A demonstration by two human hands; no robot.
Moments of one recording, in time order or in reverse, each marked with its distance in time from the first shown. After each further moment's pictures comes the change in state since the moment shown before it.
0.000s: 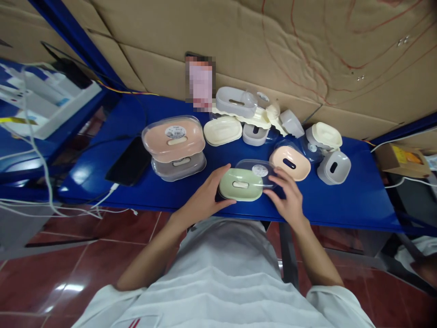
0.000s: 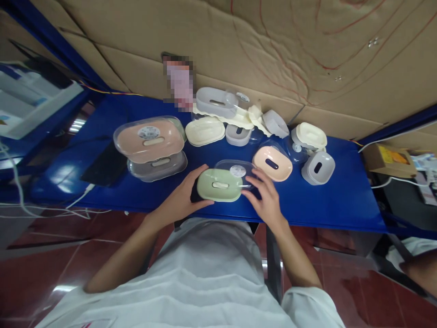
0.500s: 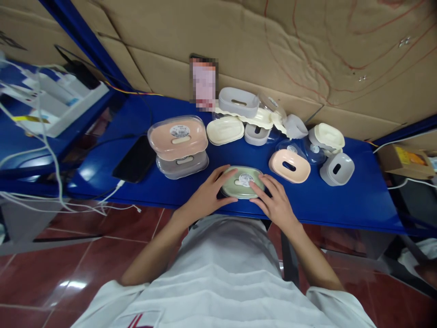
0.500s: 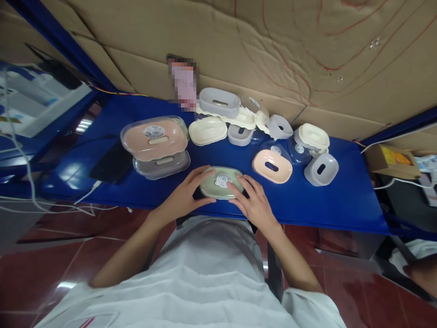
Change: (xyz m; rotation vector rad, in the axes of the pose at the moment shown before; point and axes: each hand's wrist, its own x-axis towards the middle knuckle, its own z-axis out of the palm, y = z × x) left_hand 0.001 0.002 -0.001 0.048 -0.021 0.041; right_hand -0.011 -0.017 0.015 -0.167 -0.225 -0.248
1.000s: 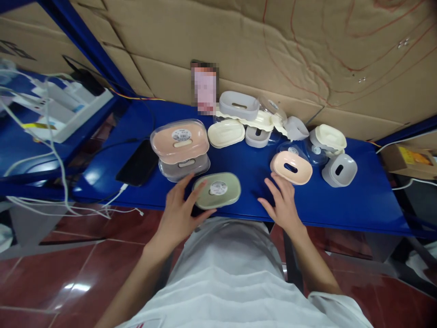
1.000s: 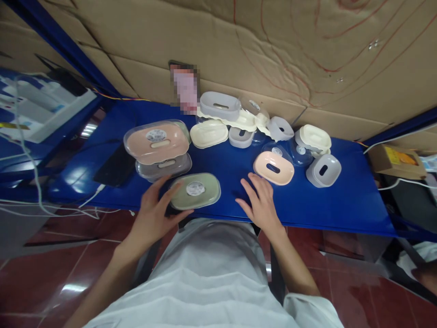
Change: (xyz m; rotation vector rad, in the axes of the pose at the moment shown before) left_hand -0.070 -0.003 -0.021 0.466 0.285 -0.085; right_hand -0.006 0.004 -0.001 -0.010 0.103 0.119
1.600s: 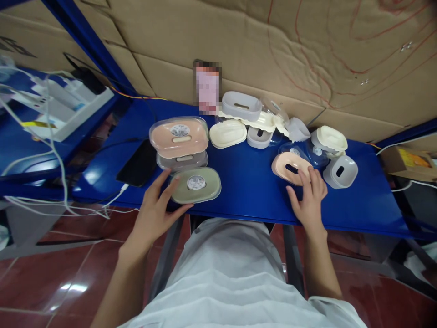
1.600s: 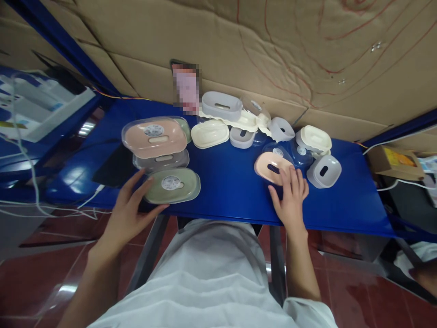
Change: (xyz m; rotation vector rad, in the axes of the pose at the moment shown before) left_hand -0.010 -0.054 -0.028 0.035 0.041 -0.001; right_hand -0.014 0.042 -0.026 -0.226 0.101 0.295
